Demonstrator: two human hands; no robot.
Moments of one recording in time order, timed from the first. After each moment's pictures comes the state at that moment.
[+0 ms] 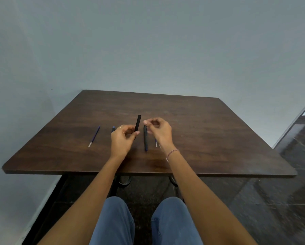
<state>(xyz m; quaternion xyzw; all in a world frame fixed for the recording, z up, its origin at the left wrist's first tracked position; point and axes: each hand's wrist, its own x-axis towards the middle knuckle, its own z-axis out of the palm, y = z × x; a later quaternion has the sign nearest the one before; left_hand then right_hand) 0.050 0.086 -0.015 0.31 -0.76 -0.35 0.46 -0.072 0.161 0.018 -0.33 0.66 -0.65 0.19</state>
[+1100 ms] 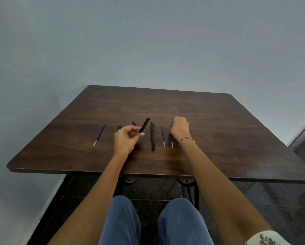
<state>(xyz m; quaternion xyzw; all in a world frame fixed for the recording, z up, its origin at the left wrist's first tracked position) 0.052 0.072 -0.023 0.36 -0.73 -0.42 0.40 -0.136 0.141 0.011 -0.36 0.91 -0.20 0.04</state>
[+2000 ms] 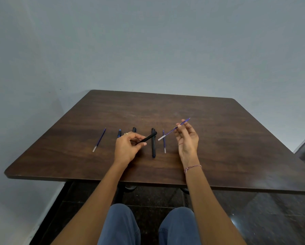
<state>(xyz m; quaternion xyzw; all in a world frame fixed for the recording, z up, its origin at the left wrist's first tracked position) 0.051 0.074 -0.023 0.34 -0.79 -0.34 0.38 -0.117 0.175 -0.009 -0.13 0.36 -0.89 0.27</state>
